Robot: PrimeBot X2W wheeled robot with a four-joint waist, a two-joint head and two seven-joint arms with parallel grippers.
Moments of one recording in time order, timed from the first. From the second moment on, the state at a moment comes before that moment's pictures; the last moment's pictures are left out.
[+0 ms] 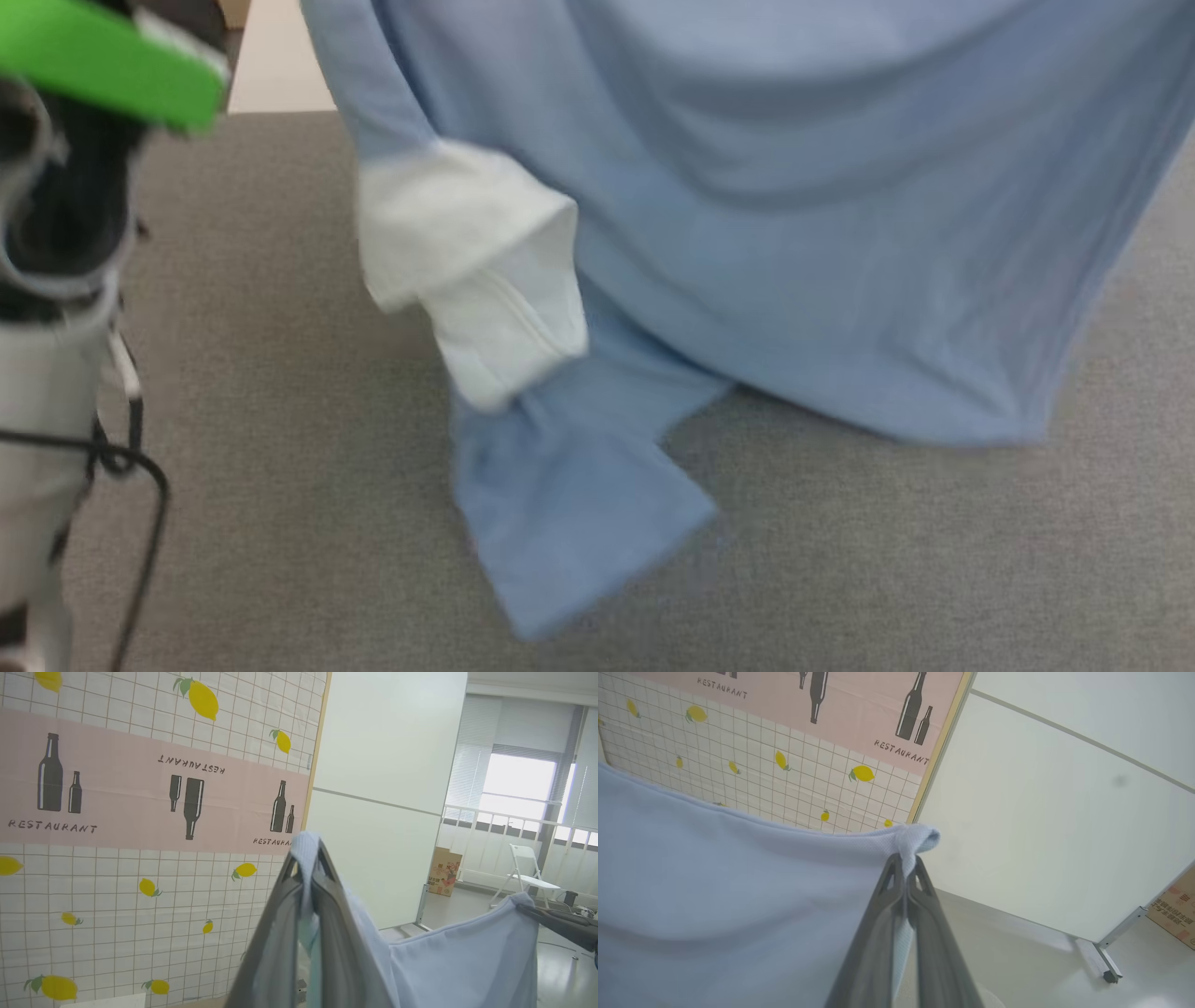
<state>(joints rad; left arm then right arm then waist) -0.89 0.51 -0.27 -0.18 -0.92 0.04 0.15 -0.80 -0.49 0.01 -0.16 0.31 0.13 0.64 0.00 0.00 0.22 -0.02</state>
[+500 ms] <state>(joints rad) -1.57 0.42 -0.22 0.20 -0.84 0.09 0.08 -1.38 -0.34 0.09 0.19 0.13 0.13 0.53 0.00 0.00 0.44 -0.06</state>
